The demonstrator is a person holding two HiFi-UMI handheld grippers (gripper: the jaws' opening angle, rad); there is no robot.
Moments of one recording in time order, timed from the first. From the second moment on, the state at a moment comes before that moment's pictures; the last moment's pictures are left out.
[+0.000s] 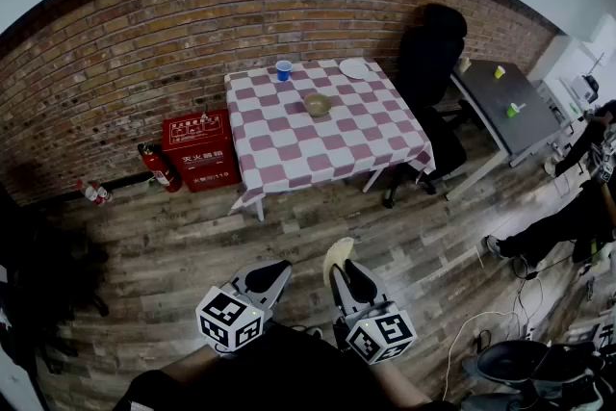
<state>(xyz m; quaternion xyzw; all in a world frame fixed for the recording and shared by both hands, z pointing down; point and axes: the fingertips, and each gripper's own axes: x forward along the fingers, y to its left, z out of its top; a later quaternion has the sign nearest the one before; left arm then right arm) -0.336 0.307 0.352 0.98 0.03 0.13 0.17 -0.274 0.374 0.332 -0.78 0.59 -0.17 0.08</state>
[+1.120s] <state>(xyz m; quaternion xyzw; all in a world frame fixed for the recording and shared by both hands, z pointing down) -0.388 0.196 0.383 0.96 0.08 0.15 0.23 -0.336 0.272 0.371 -0.80 0.54 -0.24 0.09</state>
